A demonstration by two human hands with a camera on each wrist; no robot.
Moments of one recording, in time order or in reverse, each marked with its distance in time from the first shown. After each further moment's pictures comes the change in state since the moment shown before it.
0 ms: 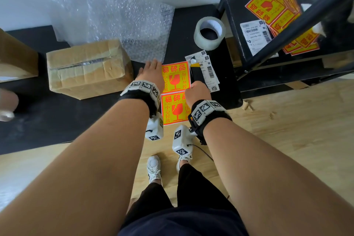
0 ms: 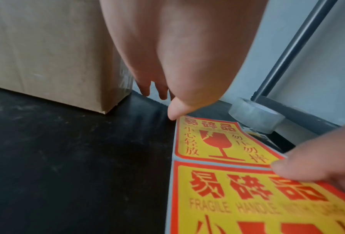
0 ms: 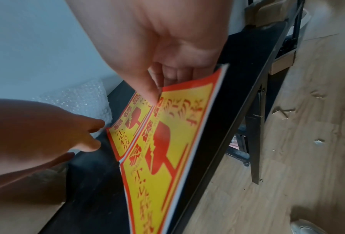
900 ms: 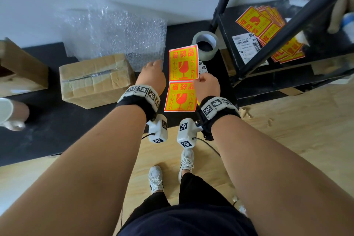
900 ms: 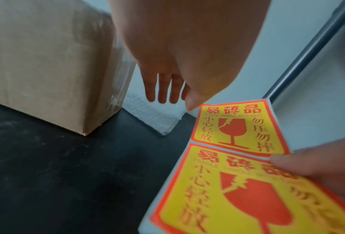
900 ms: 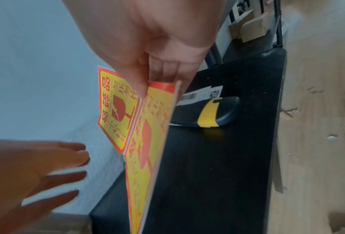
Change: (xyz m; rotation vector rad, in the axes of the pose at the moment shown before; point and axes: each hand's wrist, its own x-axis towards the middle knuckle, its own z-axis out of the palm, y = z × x) left_hand -0.031 0.015 -0.045 -0.313 0.230 -0.049; right_hand -0.014 -0.016 -0.042 0.276 0.233 -0.111
